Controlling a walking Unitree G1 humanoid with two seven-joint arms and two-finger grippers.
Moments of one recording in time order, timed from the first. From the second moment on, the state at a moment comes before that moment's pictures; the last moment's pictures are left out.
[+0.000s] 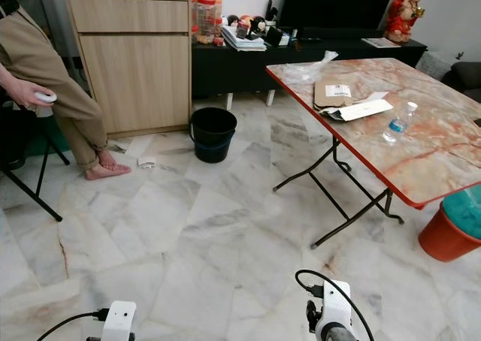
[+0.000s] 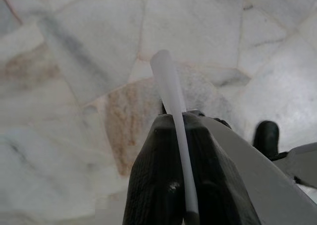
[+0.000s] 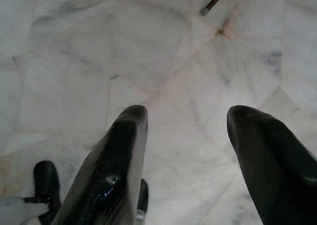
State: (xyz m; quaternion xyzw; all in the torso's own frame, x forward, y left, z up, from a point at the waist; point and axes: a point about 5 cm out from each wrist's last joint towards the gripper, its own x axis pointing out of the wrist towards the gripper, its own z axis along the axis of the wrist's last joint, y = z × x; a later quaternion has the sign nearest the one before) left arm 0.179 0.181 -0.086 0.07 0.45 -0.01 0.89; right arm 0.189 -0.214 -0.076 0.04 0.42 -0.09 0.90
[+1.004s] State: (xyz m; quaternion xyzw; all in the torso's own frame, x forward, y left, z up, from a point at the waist) left arm 0.189 0.185 -0.081 0.11 0.45 -0.03 0.89; right arm 0.181 -0.173 -0.086 0.09 0.43 -0.09 0.89
